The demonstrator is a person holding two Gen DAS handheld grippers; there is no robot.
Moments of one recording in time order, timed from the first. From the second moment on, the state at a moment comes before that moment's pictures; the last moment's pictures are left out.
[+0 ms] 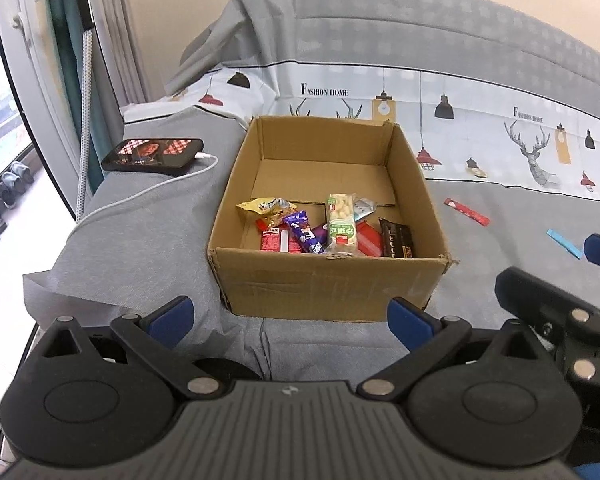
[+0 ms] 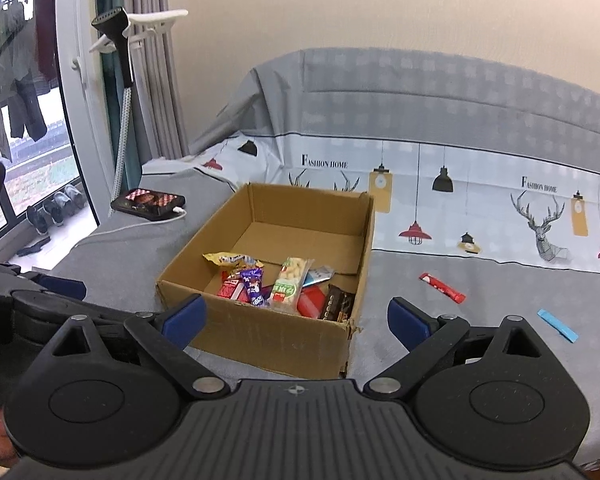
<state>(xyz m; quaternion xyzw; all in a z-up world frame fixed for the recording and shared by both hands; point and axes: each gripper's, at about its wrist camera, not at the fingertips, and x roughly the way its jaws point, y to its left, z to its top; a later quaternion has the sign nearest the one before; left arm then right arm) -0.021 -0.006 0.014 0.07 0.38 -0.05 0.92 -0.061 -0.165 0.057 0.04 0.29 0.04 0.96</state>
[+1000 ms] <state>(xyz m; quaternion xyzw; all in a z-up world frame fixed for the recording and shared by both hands) -0.032 -0.018 0.020 0.08 0.38 -0.04 0.92 -0.071 -0.171 0.058 0.05 0.28 0.04 0.96</state>
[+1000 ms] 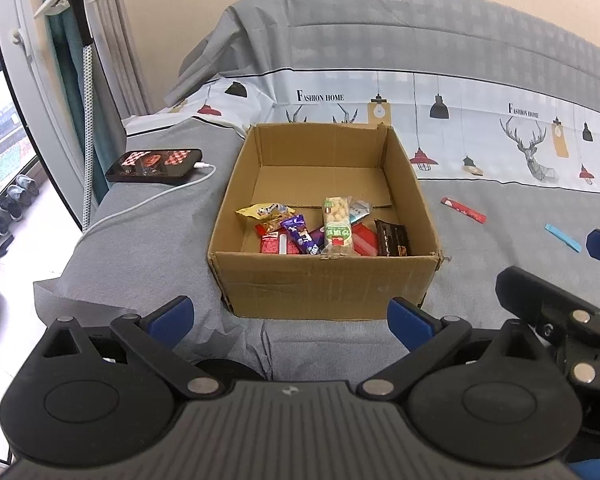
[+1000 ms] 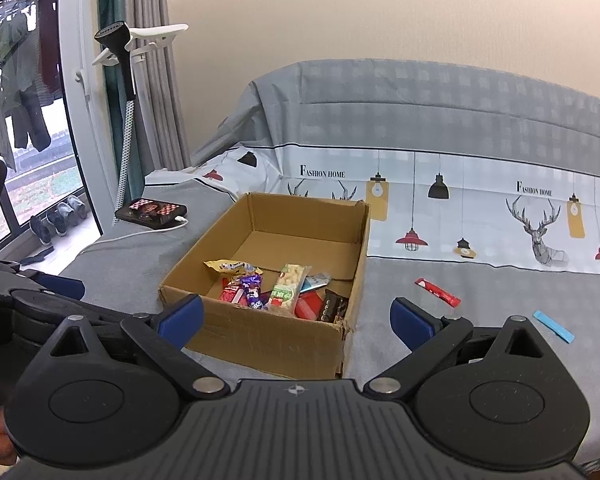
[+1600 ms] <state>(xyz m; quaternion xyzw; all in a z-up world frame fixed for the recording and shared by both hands) 0.009 -0.088 0.007 0.11 0.42 -0.07 0.90 -0.061 -0.264 0.023 0.11 0.30 -0.04 0.95</state>
